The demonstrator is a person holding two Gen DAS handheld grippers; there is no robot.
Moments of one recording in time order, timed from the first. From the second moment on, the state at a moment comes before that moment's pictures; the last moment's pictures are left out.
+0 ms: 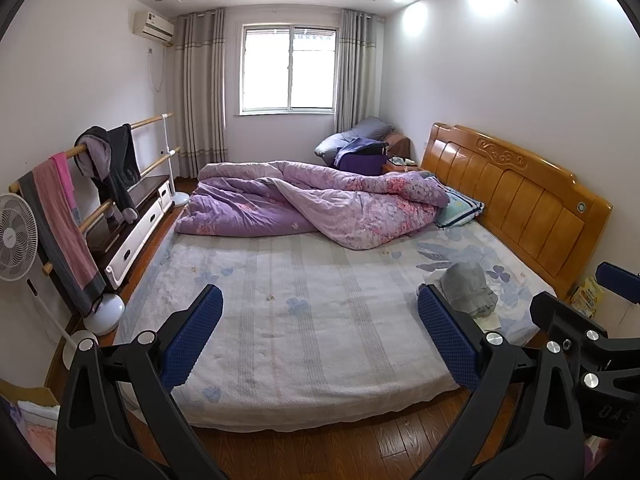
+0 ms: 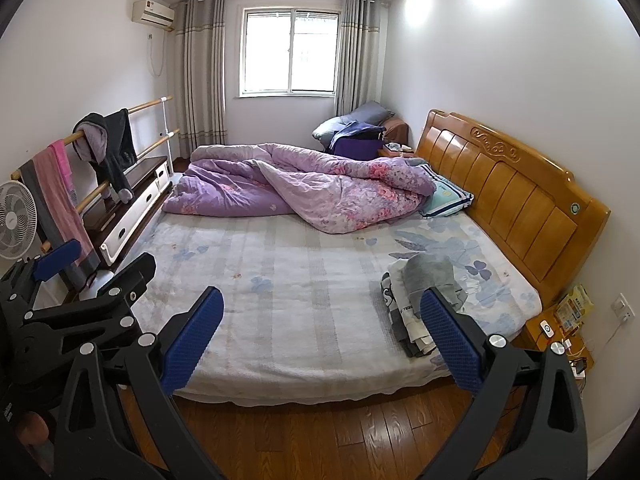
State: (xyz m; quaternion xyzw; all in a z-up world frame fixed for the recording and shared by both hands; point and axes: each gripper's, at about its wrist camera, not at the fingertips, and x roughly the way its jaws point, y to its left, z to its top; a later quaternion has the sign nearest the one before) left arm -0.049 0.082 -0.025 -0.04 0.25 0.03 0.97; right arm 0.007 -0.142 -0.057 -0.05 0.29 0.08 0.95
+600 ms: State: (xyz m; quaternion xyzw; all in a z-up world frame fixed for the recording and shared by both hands) left arm -0.031 0.106 -0.026 -0.03 0.25 0.02 0.97; right arm 0.008 -0.143 -0.060 -0.04 0.29 0.08 0.95
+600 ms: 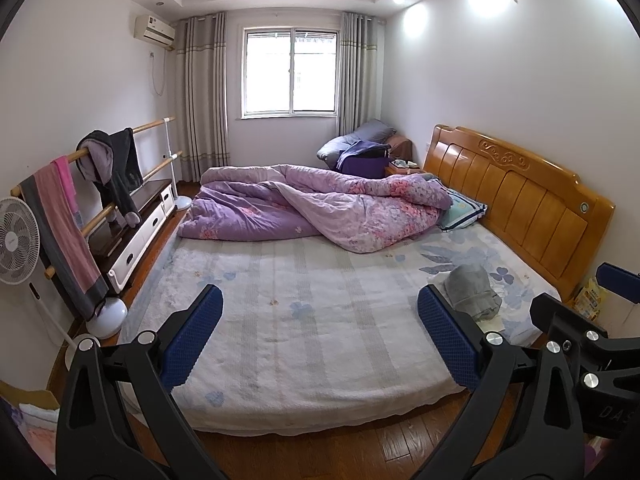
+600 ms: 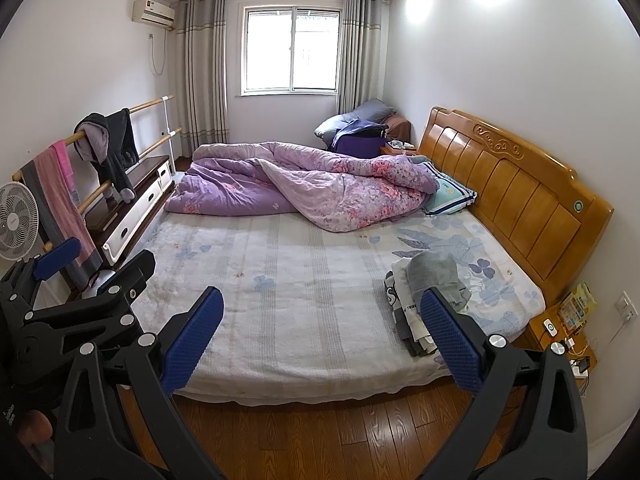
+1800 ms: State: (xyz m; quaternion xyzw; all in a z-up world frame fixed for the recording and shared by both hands) left arm -0.025 0.114 -0.036 -0.02 0.26 0.02 0.97; right arm 0.023 -0.143 -0.069 -0.04 0.30 0.09 0.95
